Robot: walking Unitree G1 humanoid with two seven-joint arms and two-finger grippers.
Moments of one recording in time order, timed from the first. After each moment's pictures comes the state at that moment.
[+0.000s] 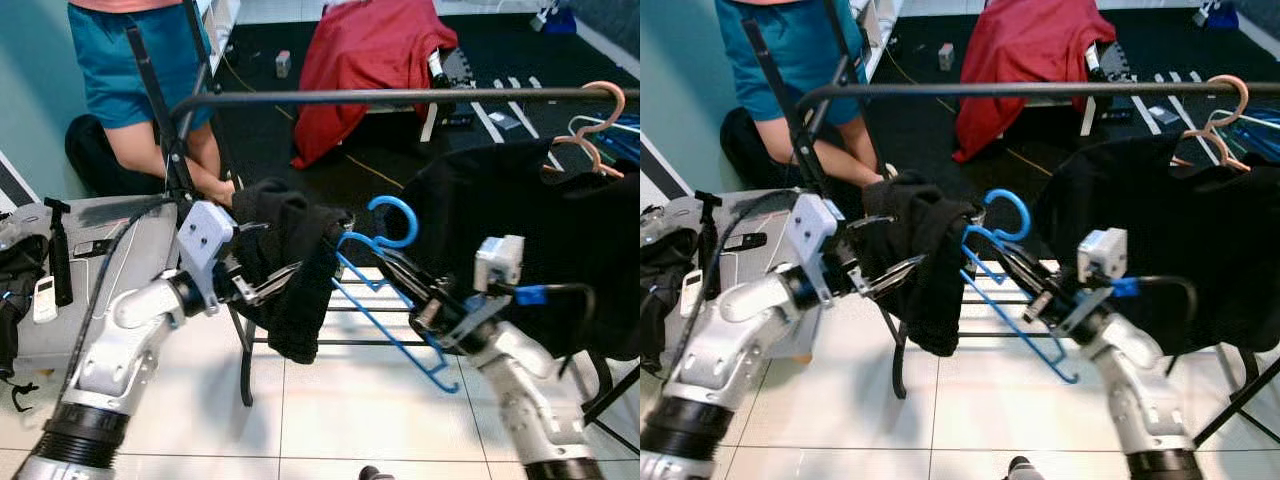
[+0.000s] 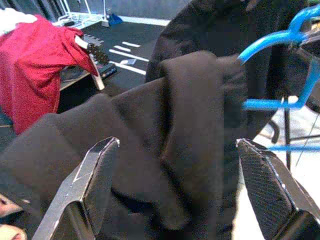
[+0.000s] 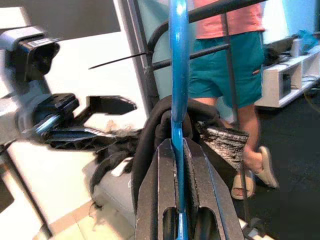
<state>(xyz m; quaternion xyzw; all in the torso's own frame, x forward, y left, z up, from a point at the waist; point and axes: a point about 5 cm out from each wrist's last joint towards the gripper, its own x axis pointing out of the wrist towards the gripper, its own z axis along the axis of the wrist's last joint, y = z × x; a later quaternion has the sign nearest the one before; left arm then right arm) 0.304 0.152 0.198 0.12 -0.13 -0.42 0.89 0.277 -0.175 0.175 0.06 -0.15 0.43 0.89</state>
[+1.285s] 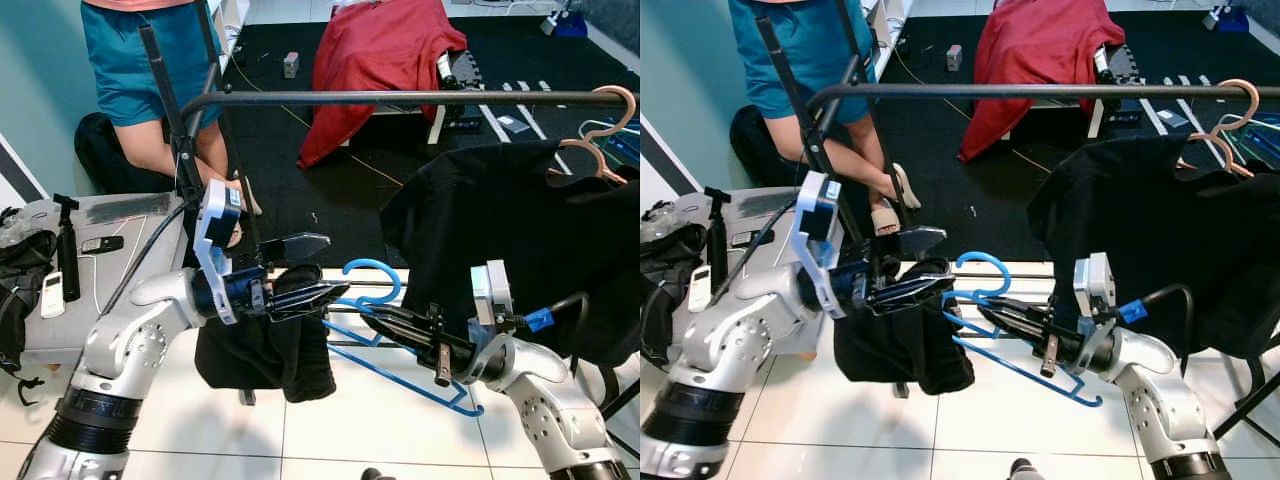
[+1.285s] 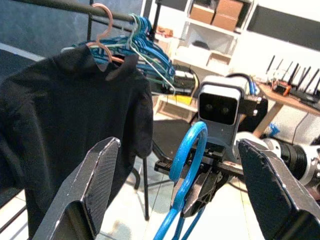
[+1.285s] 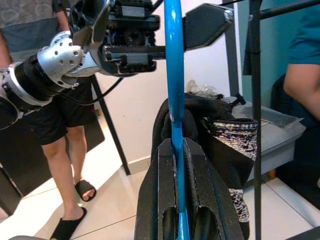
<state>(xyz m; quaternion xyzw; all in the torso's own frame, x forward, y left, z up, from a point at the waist) 0.283 0.104 0.223 -0.08 -0.11 -0.63 0.76 0.261 -0.169 0.156 0.04 -0.06 0.59 0.81</state>
